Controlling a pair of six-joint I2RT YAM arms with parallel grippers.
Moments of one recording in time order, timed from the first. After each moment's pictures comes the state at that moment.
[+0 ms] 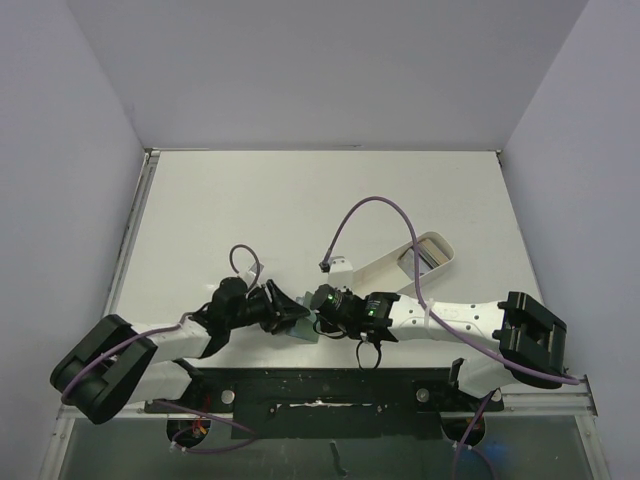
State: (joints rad) left arm -0.61 1.25 0.16 0.61 0.44 -1.35; right arm 1.19 1.43 0.86 -0.38 0.40 0.87
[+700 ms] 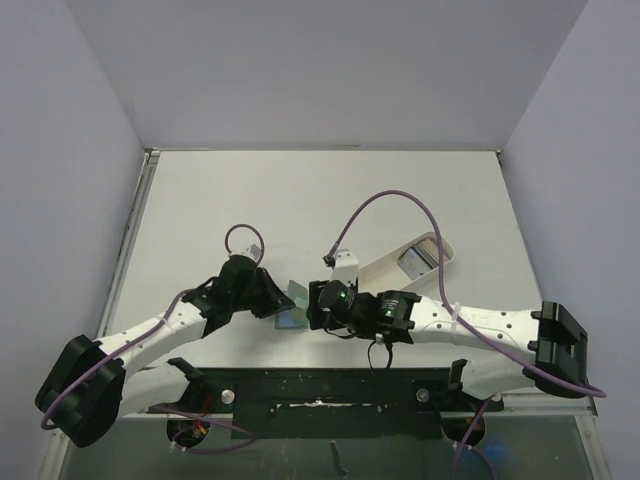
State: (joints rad) left arm -0.63 1.12 0.44 -0.04 0.22 -1.10; right arm 1.21 1.32 0.90 -0.44 0.40 0.85
